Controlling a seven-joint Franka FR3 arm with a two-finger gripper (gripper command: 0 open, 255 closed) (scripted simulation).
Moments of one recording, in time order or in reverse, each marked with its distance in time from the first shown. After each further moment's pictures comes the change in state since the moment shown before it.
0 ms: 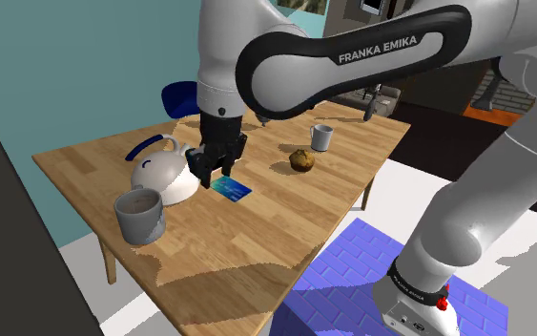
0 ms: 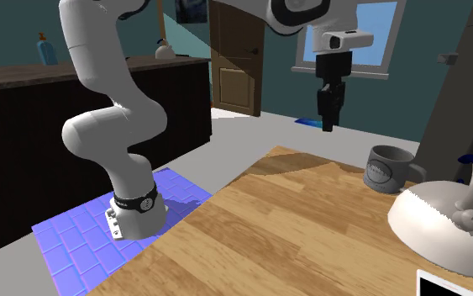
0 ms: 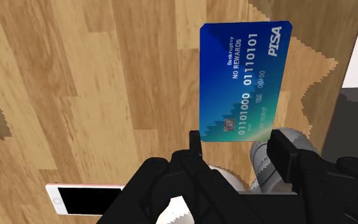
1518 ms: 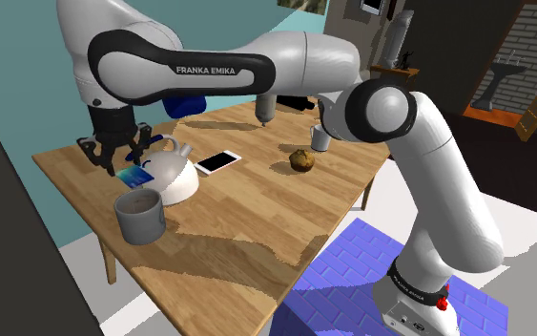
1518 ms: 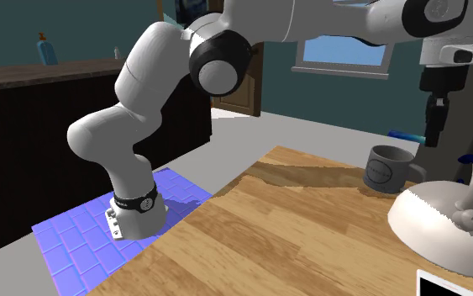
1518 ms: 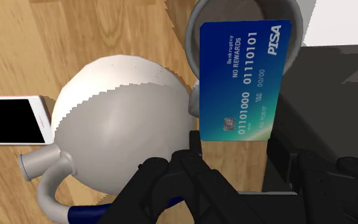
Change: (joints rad) arm 0.326 0.940 -0.047 1.115 -0.530 -0.330 0.176
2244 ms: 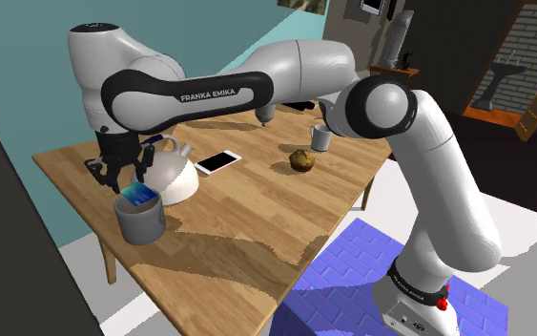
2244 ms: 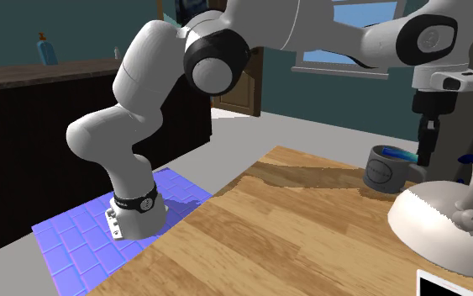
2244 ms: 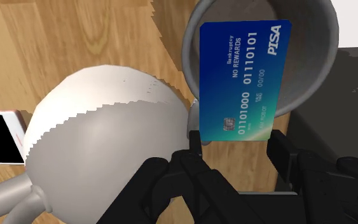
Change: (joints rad) arm -0.045 -0.014 0.002 -0.163 -0.005 0.134 0.035
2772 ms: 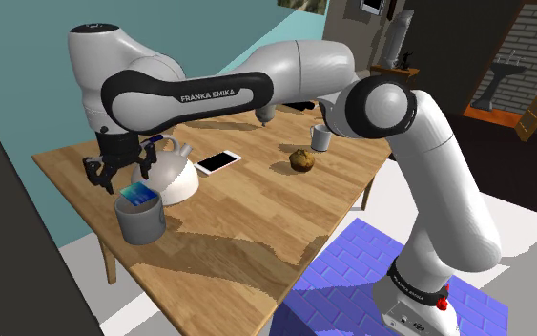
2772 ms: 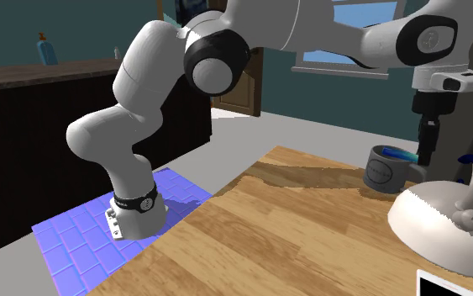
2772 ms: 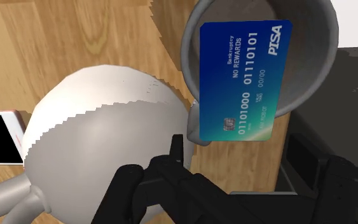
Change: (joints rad) arm 0.000 0.002 0.000 0.000 -0.001 0.002 0.000
